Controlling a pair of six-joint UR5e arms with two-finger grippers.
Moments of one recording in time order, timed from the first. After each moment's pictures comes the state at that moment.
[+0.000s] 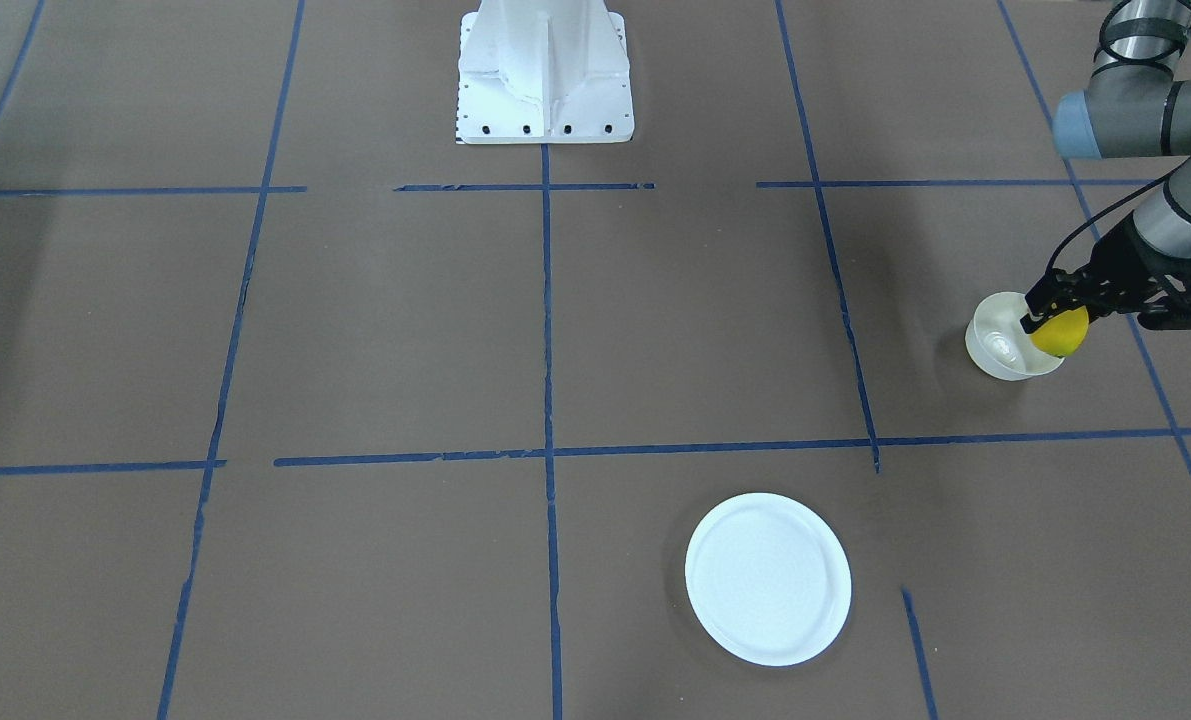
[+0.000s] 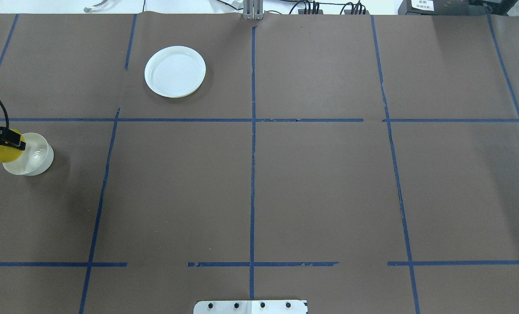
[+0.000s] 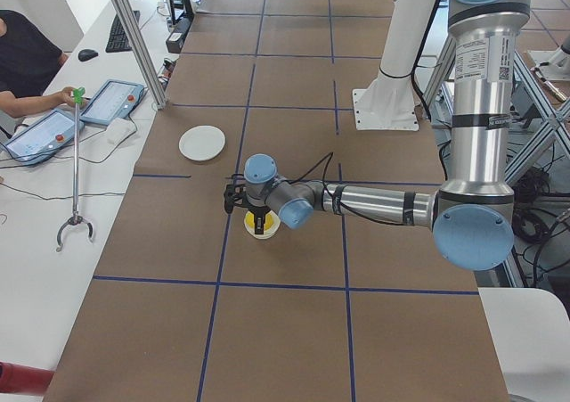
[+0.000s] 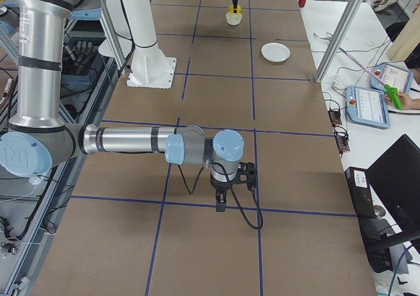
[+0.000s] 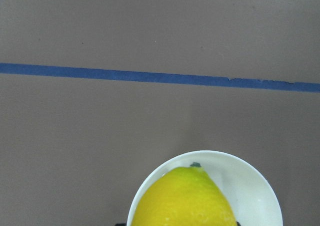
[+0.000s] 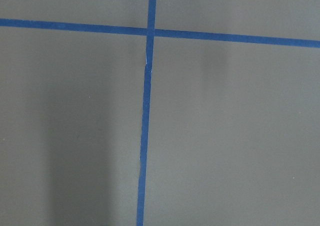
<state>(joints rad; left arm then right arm) -1.07 -1.54 -1.60 -2.19 -2.24 -0.80 1.54 -1.71 1.75 -1.64 2.28 -0.04</state>
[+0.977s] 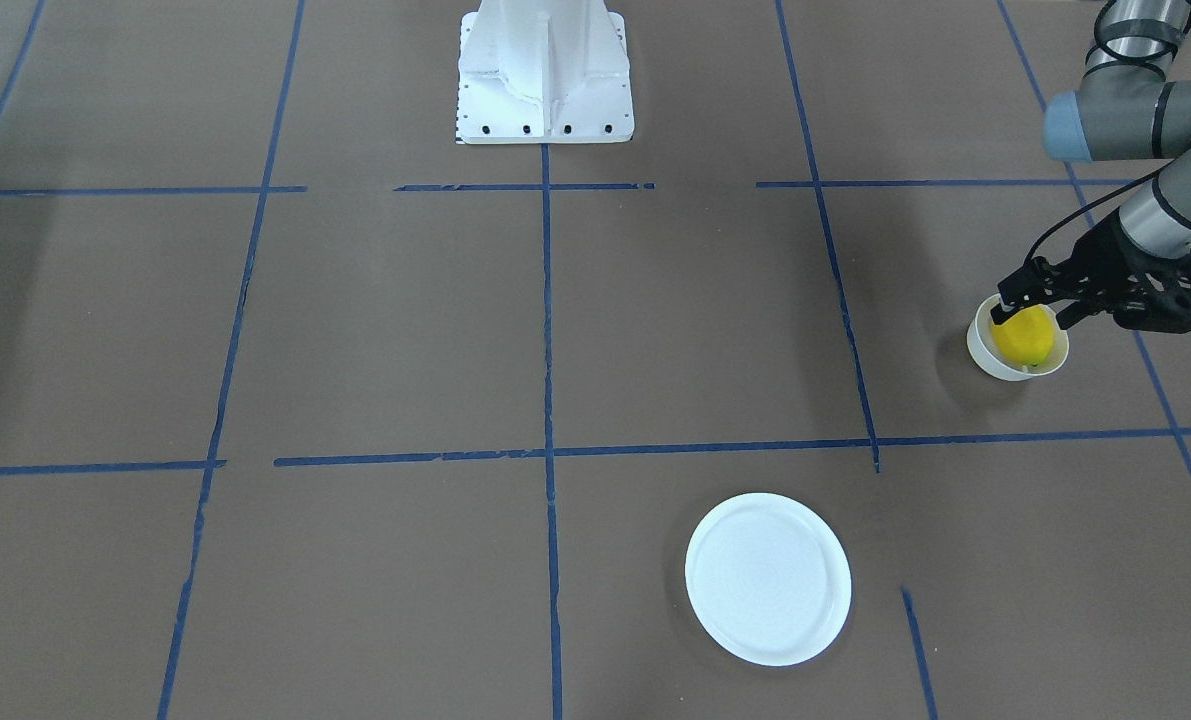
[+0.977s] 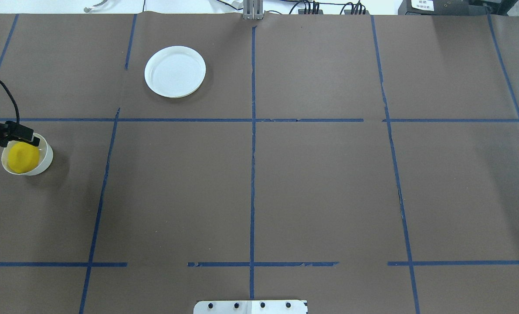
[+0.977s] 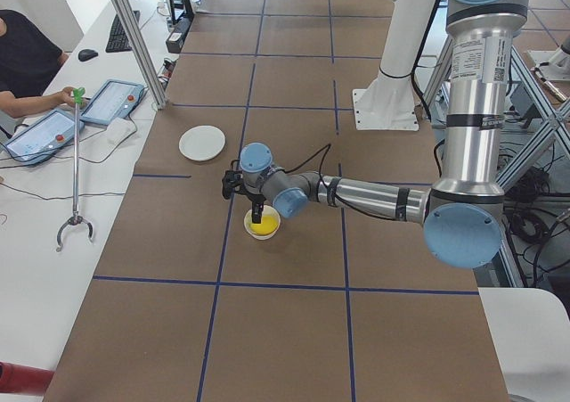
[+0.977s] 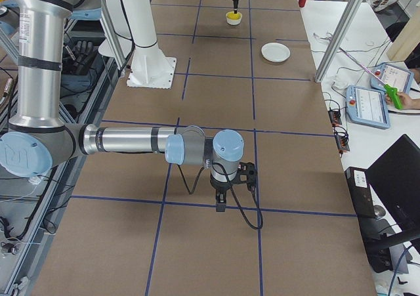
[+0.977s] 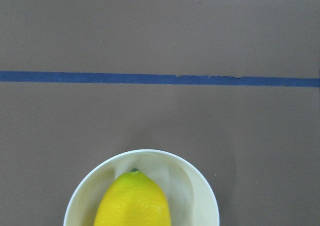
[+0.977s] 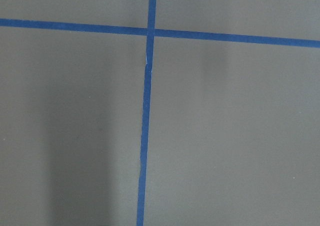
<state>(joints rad) -1.08 -1.58 -1.63 -2.15 -2.33 -0.71 1.54 -1.71 1.75 -1.64 2.28 -0.04</state>
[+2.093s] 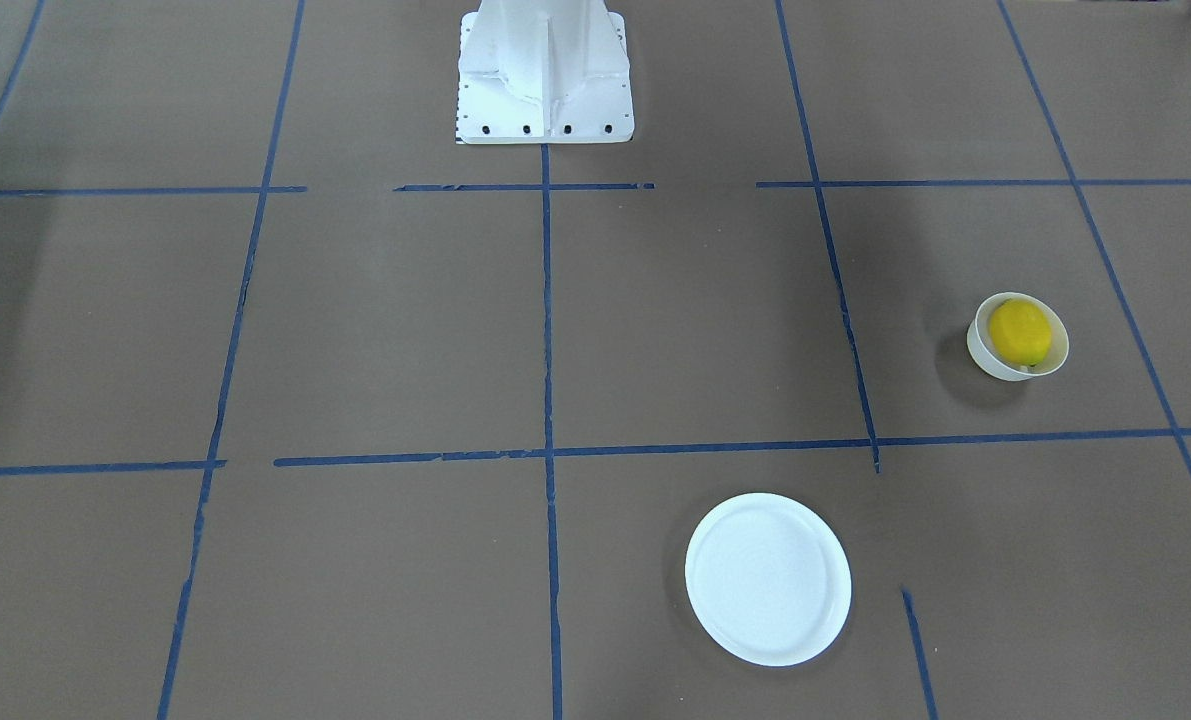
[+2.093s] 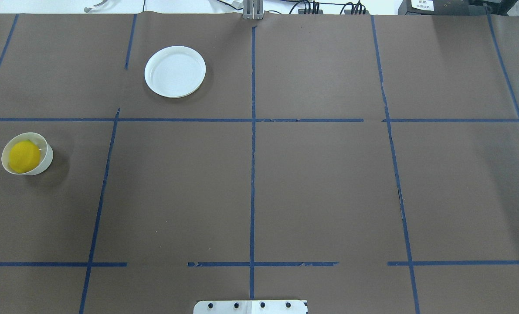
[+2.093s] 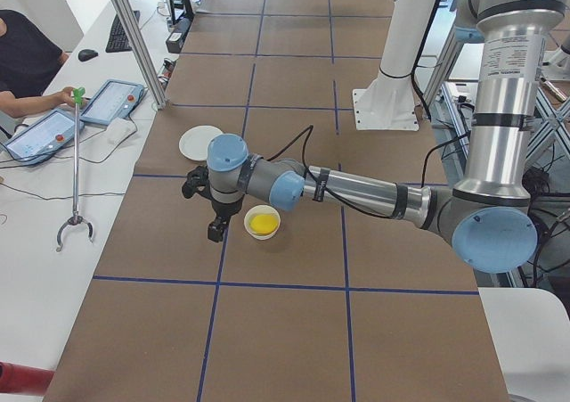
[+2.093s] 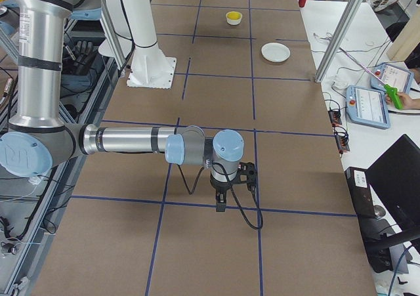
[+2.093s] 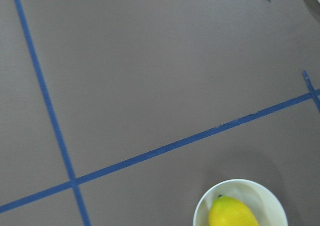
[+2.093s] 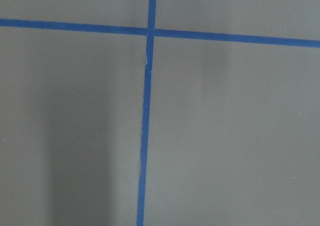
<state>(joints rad) -1.48 -1.61 -1.69 -1.70 -2.32 0.08 1.54 -1.71 1.75 -1.64 2.28 -0.04</state>
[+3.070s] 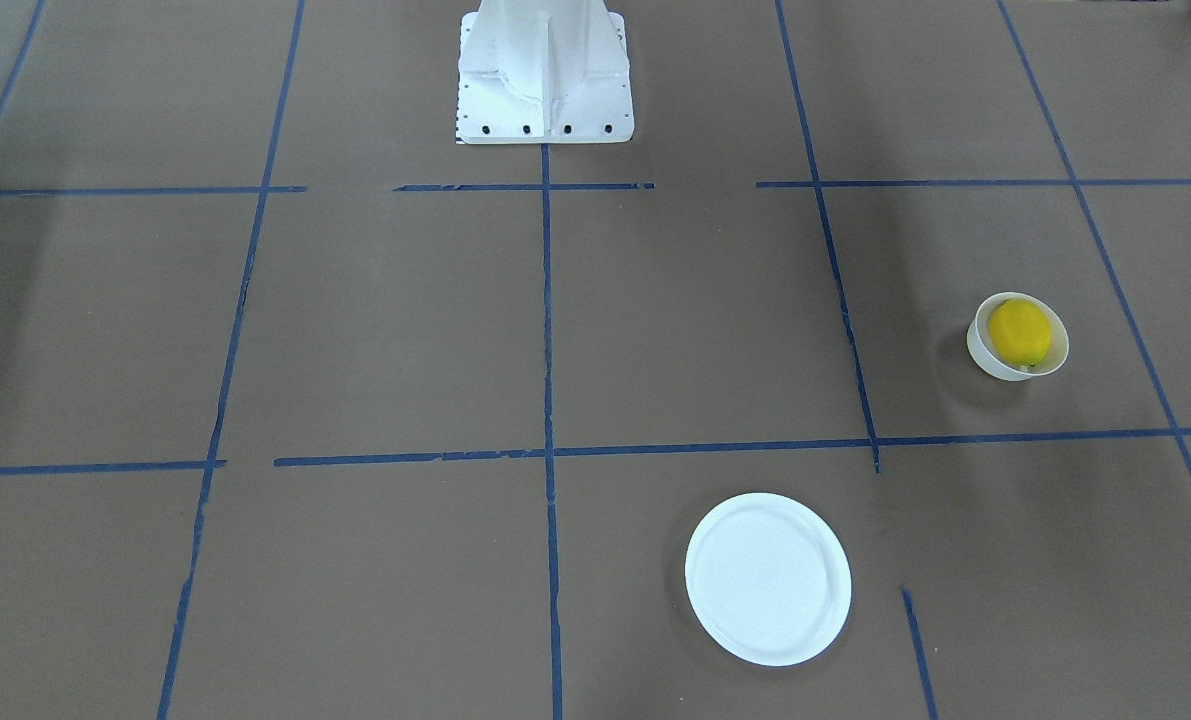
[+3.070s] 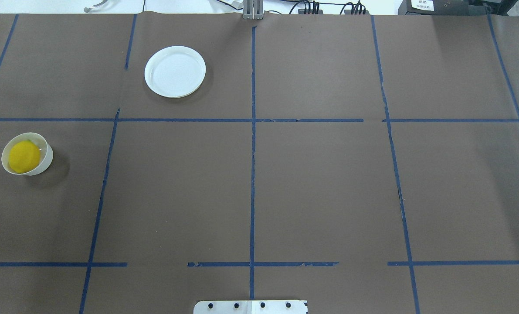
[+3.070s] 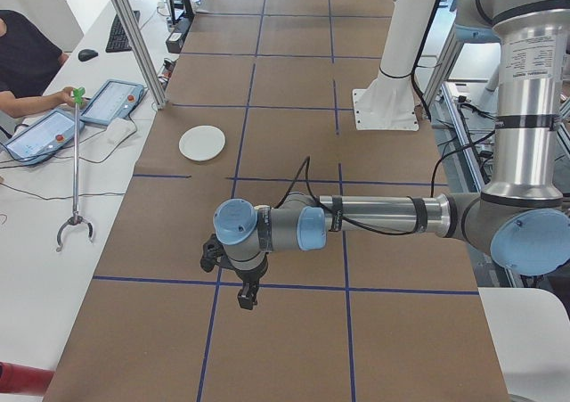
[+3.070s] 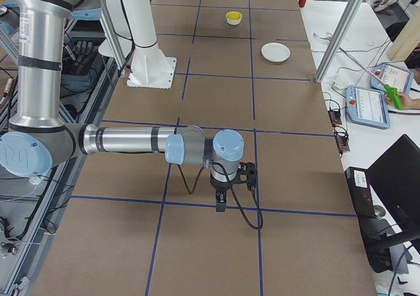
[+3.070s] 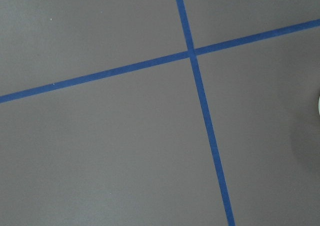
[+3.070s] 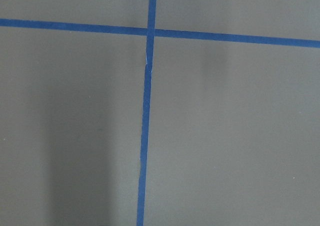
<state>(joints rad) -1.58 -1.53 -1.60 -1.49 -2.33 0.25 1.54 -1.71 1.75 -1.64 2.28 -0.04</state>
